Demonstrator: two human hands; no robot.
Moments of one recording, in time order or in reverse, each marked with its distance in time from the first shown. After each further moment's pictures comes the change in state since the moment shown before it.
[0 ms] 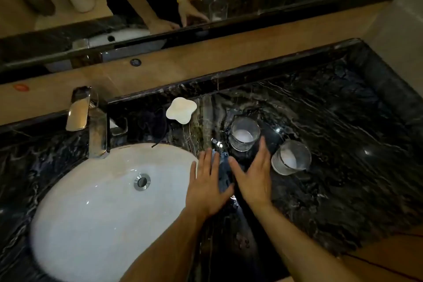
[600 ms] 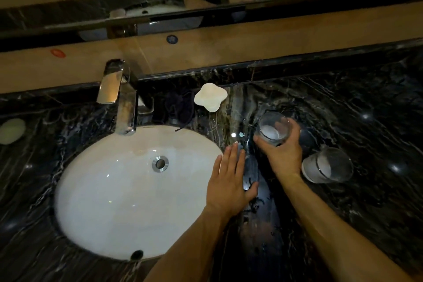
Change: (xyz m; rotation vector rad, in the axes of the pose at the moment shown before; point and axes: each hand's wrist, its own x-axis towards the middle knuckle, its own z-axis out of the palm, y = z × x) left_hand -0.011 0.011 0.003 0.068 0.104 -0.008; right_hand 0.065 0.001 0.015 0.278 -0.040 0.034
